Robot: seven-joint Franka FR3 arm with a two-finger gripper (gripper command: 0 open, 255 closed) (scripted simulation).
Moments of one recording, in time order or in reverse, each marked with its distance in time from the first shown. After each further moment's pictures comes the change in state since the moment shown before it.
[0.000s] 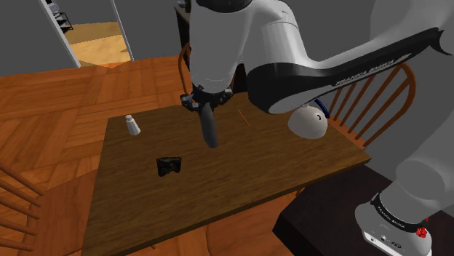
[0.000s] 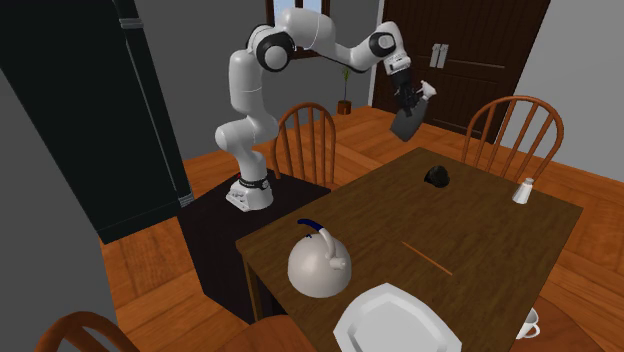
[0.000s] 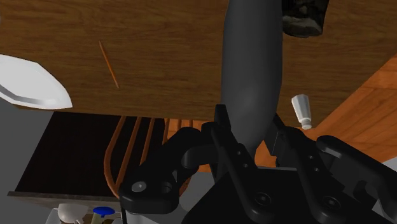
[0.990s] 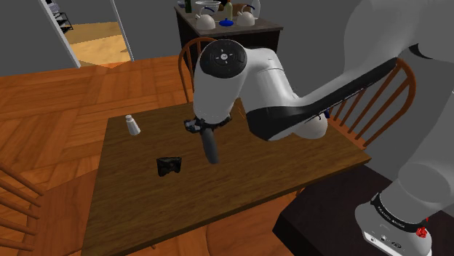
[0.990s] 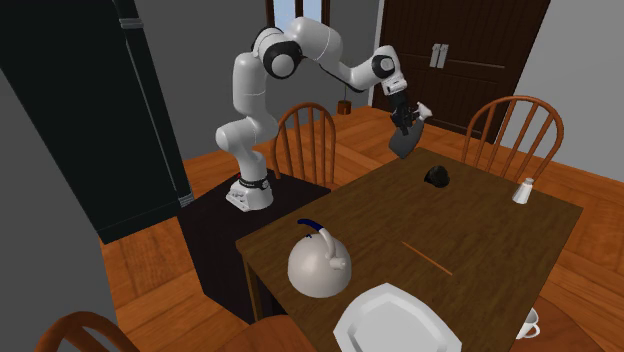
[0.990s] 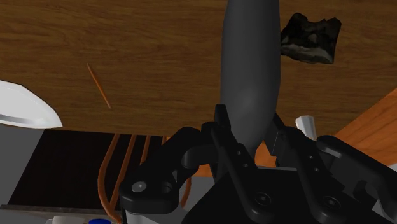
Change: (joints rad) arm 0.083 0.099 -0.082 -0.117 -0.150 0.099 0.151
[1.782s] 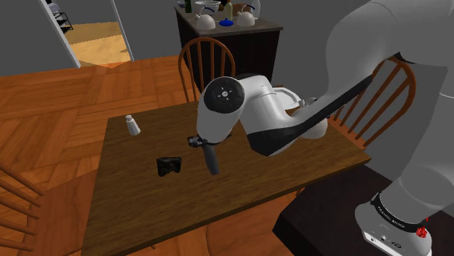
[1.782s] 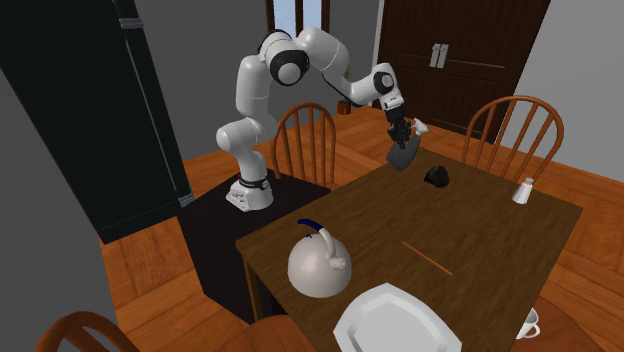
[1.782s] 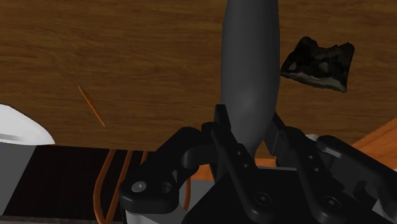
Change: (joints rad) arm 0.074 0.088 -0.083 -0.066 -0.133 0.060 0.124
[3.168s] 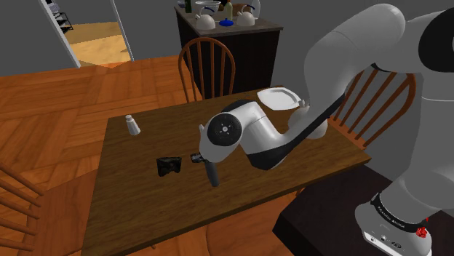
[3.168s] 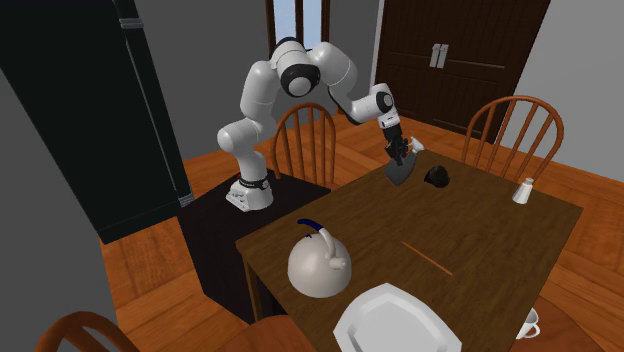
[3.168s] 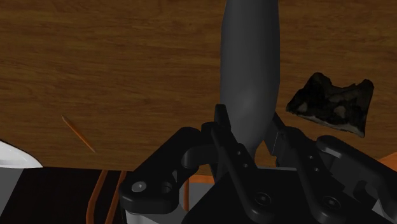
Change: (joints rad) arm 0.108 0.135 -0.125 -0.032 -0.192 0.053 0.162
